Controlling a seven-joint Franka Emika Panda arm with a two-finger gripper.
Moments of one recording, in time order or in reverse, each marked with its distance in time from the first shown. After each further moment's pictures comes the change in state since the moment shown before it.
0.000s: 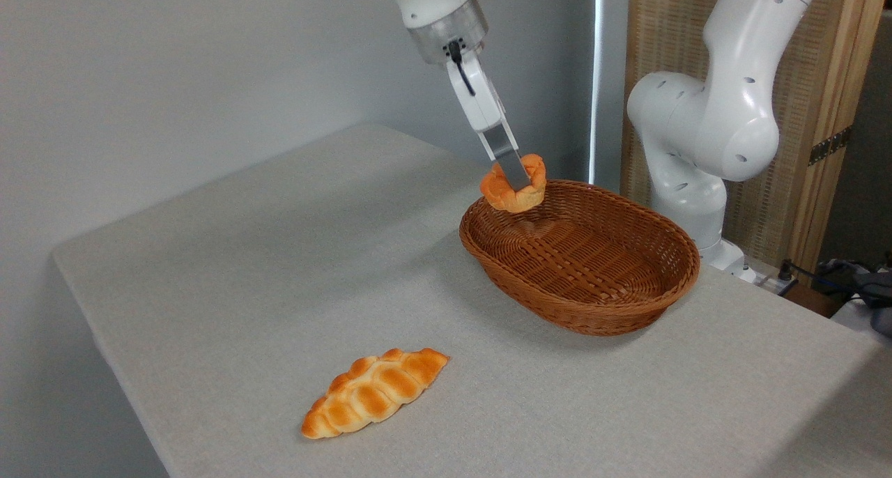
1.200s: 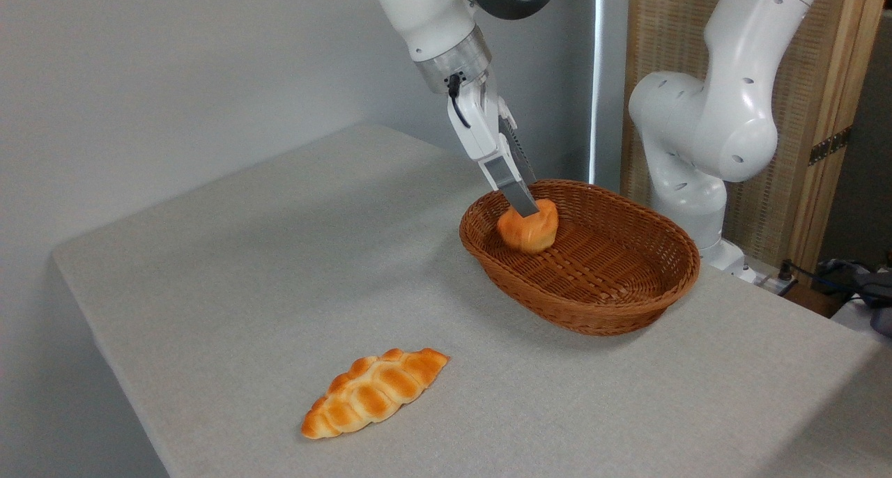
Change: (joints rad) arm -0.025 0.004 0.001 -0.081 0.021 0.058 0.095
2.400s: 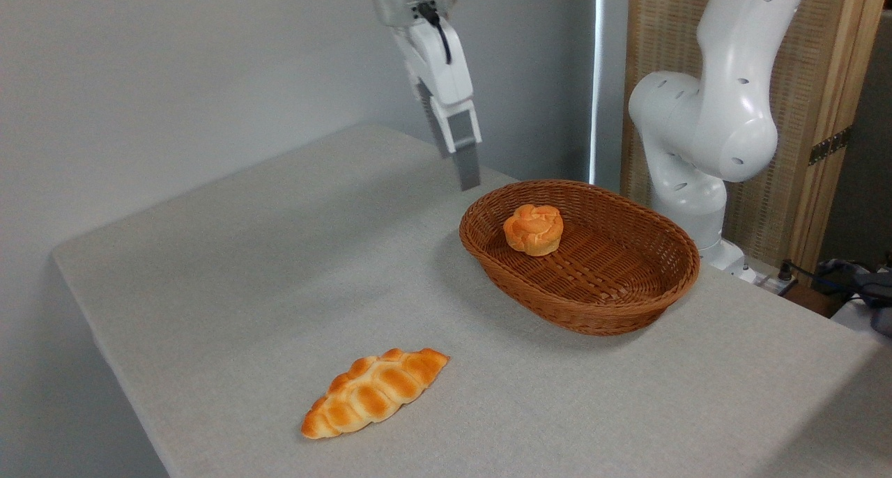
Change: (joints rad) arm 0.002 0.136 0.129 0.345 -0.055 0.025 -0.275
